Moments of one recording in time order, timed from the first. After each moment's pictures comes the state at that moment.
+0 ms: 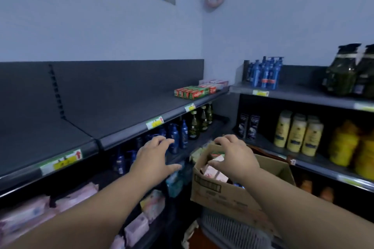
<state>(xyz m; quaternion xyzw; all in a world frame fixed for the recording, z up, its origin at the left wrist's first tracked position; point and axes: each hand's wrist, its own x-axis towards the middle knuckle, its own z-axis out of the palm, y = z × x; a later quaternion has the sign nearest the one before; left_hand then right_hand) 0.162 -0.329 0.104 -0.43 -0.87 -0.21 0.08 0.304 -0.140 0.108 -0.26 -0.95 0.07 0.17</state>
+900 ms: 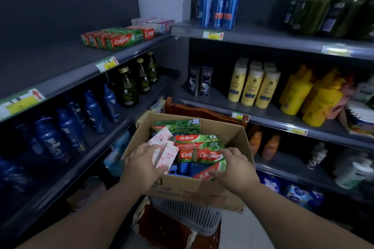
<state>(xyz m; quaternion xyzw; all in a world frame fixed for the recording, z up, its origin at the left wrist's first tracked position) 0.131 -0.073 -0.065 -0.43 -0.87 -0.23 -0.11 0.344 0.071 -0.055 -0.46 -0.87 0.17 0.06</state>
